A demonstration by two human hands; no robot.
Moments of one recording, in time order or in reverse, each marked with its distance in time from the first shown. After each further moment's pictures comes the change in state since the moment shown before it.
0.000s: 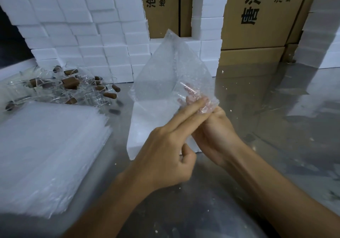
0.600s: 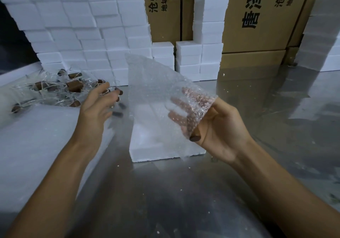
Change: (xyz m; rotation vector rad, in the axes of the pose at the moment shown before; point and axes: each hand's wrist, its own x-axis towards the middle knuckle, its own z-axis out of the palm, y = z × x) left_hand -0.010 -0.089 -0.081 -0.663 0.466 -0.881; right_hand -0.002 -0.025 -0.007 0.292 -0.309 0.277
